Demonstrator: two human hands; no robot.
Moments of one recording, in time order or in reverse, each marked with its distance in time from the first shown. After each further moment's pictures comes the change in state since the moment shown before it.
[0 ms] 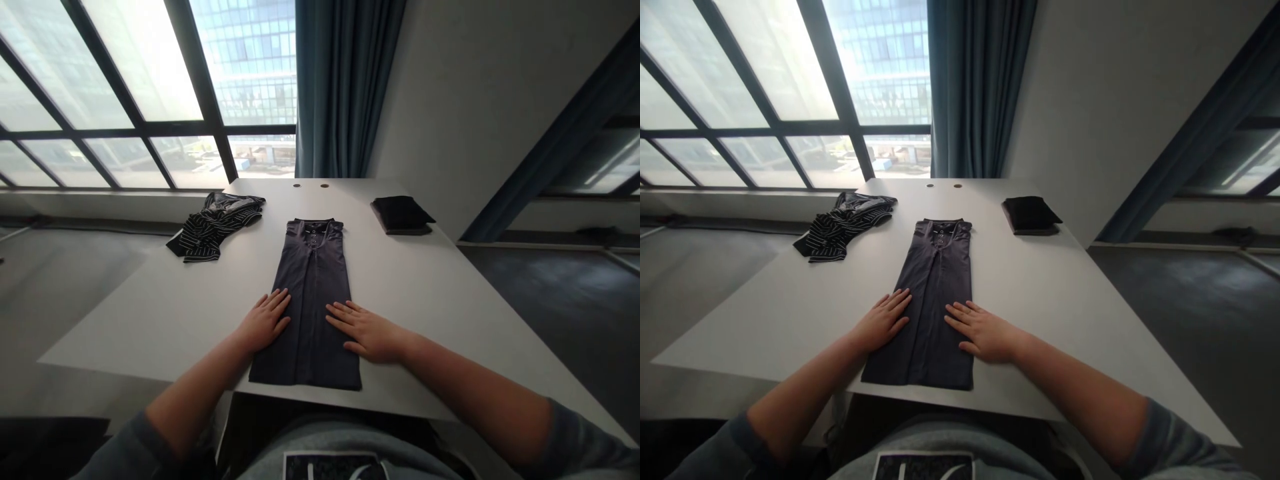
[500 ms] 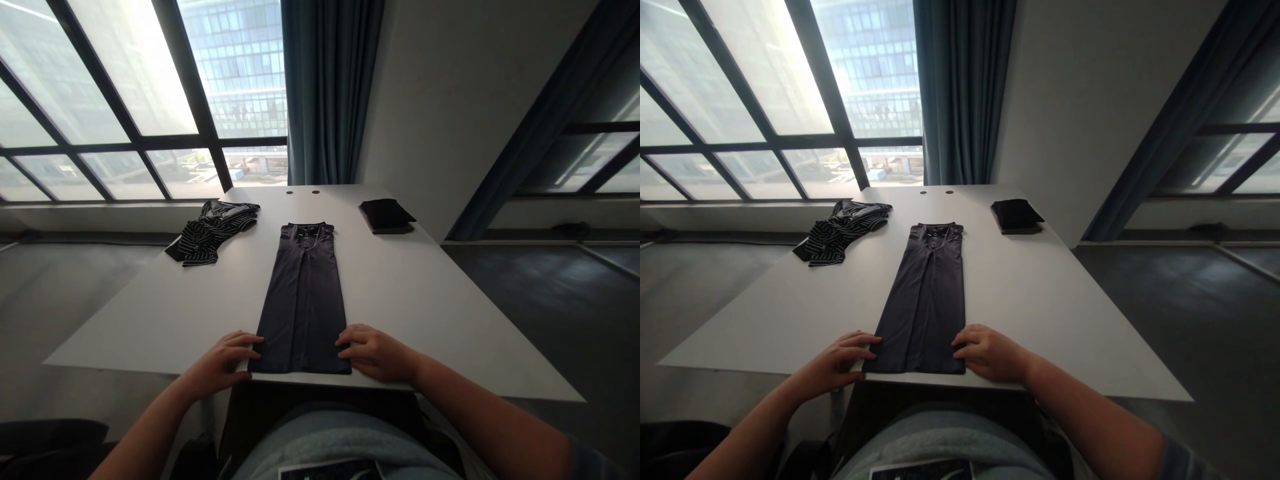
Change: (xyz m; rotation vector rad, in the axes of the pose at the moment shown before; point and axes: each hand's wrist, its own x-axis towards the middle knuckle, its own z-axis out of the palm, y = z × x) left_hand -0.122 -0.007 -0.037 -0.419 -0.038 0.139; right_hand -0.059 -0.045 0.021 0.123 0.371 -0.232
